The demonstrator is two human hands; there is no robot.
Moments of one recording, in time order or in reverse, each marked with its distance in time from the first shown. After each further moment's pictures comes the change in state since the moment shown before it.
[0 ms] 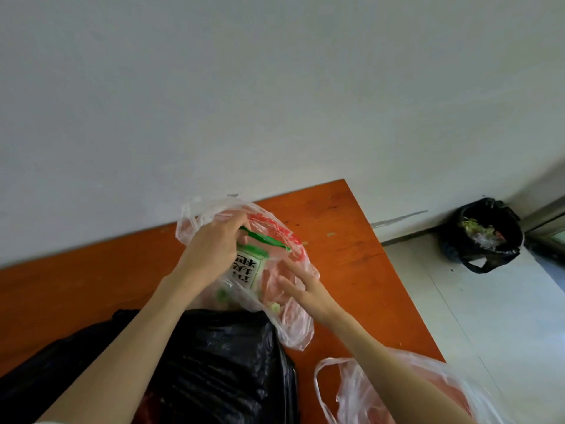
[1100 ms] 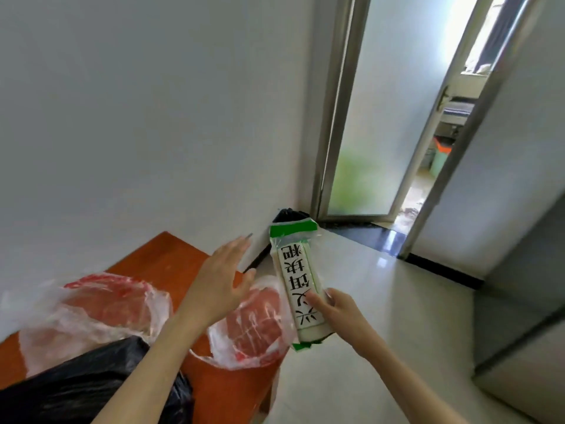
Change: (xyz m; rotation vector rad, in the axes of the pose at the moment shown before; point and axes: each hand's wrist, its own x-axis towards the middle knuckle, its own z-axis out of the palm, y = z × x) left_hand -0.195 0.232 0.032 -0.164 -0.009 0.769; right_hand -0.404 0.057 0.019 0.335 0.976 0.091
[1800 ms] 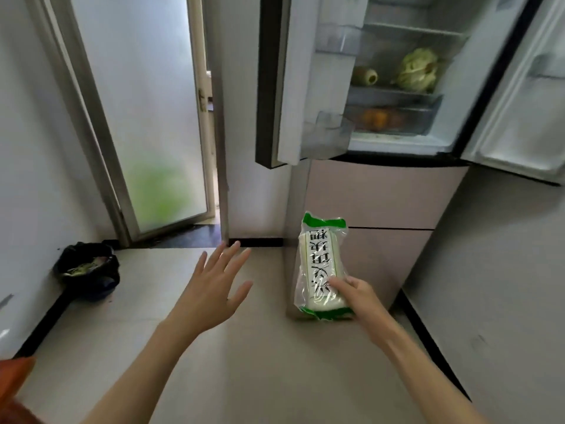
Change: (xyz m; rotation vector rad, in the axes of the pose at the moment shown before) left_hand -0.029 0.428 0.233 0.068 -0.218 0.694; right_hand -0.330 0.170 -0.390 0.341 0.744 0.159
